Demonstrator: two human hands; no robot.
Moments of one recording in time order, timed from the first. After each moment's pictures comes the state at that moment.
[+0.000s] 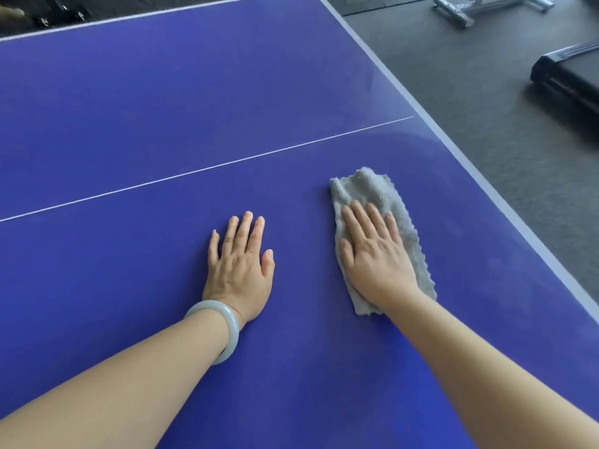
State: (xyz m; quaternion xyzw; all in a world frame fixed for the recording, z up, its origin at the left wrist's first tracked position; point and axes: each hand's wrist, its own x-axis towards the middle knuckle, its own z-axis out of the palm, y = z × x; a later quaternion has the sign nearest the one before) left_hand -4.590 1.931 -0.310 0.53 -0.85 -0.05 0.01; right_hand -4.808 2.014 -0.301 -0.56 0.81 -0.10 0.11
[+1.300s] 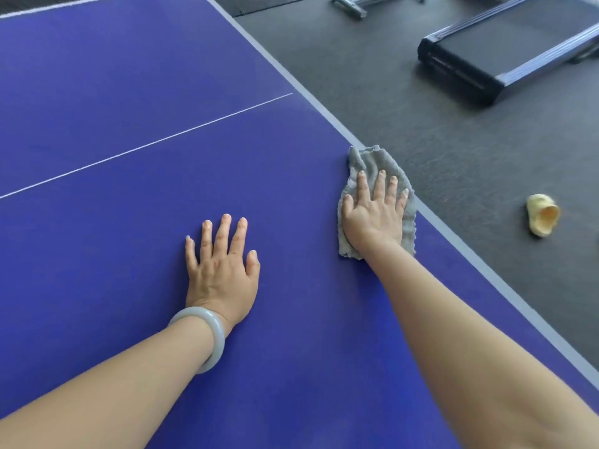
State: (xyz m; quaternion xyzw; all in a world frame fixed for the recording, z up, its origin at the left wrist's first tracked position) left_hand -4.675 2.035 -0.310 0.47 -0.88 -0.06 0.00; right_hand -4.923 2.105 -0.307 -0.32 0.94 -0.06 0.09
